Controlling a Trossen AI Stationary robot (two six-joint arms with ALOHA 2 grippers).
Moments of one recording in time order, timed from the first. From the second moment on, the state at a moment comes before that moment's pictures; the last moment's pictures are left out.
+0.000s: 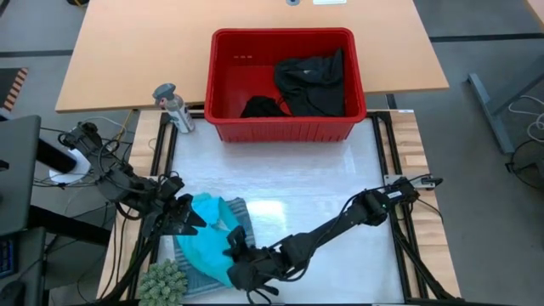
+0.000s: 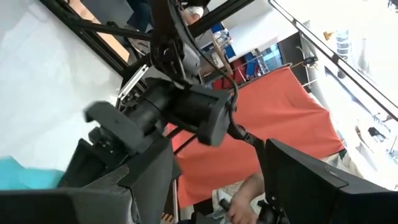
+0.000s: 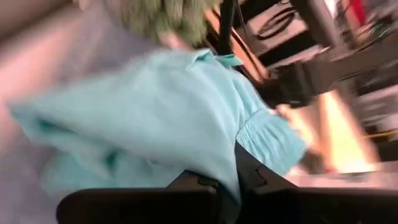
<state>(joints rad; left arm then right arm) -0.70 0.83 0.92 -0.10 -0.29 -1.07 0.51 2.42 2.36 -0.58 0.59 -0.49</state>
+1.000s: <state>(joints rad) -0.94 1.08 0.92 -0.53 -0.48 -1.36 0.54 2.34 2.35 -0.72 0.48 0.05</state>
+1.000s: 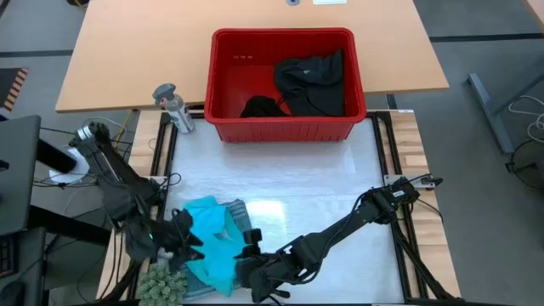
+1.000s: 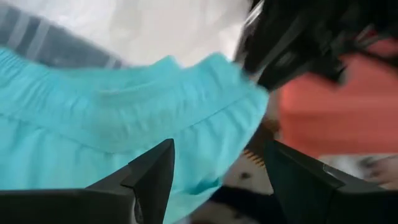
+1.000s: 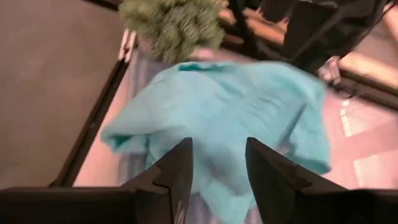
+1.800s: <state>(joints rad) -0.68 1.46 0.92 -0.55 -0.33 -1.05 0.58 2.34 2.35 -0.61 0.37 0.11</state>
